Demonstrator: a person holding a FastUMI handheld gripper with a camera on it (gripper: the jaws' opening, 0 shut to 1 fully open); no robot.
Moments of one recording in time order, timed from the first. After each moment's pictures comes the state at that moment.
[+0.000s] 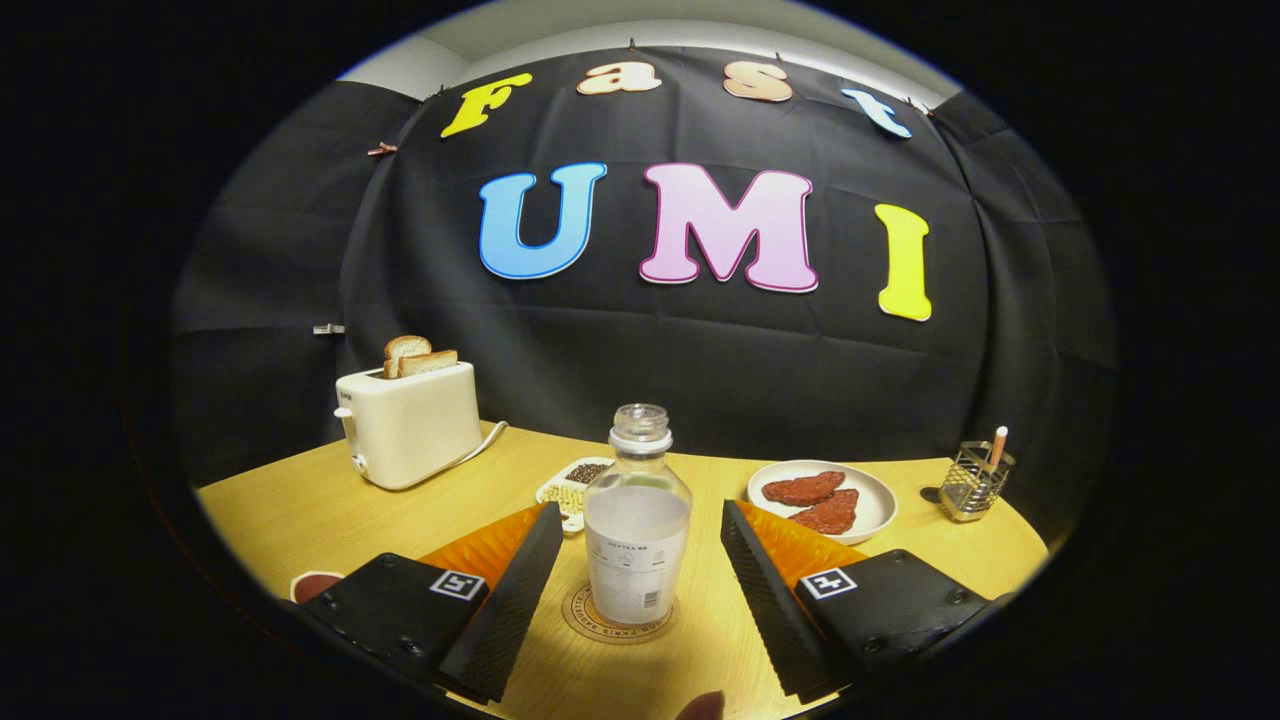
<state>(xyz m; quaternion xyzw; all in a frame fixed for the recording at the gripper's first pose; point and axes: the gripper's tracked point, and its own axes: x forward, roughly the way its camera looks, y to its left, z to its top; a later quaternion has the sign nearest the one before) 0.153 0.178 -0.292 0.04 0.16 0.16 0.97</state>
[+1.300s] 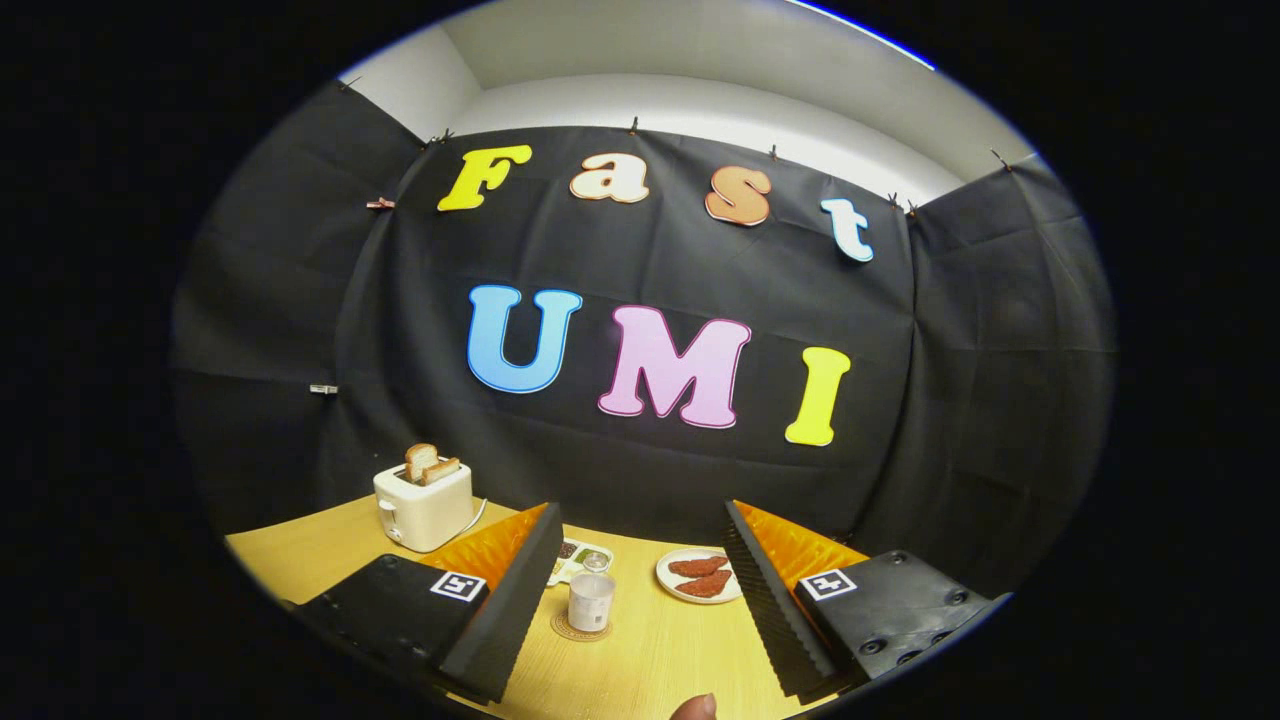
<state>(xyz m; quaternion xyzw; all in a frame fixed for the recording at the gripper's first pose) 0.054 0.107 -0.036 -0.01 0.07 0.09 0.99</state>
